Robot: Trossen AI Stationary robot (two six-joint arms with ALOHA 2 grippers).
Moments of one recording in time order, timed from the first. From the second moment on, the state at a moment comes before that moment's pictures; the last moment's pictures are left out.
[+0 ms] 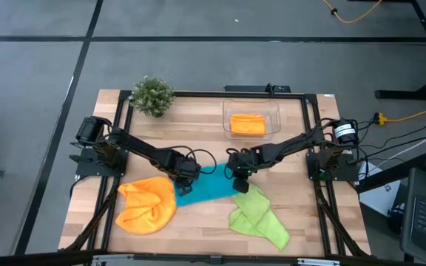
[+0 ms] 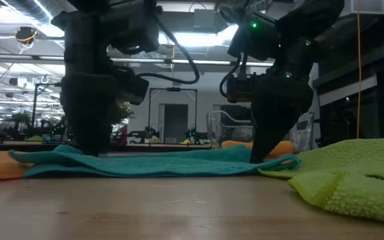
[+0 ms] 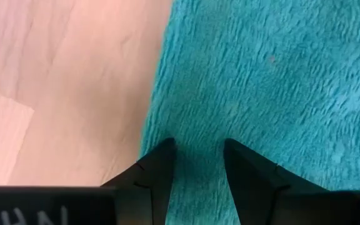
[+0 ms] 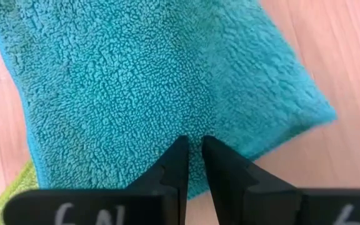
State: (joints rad) left arm -0.19 1.72 0.98 -0.68 -0.04 -0.69; right arm 0.10 1.80 0.93 -0.28 -0.01 0.36
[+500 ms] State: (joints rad) left arm -0.16 1.68 1.14 -0.75 -0.07 -0.65; right arm 0.09 1.81 1.14 -0.48 0.03 0.41
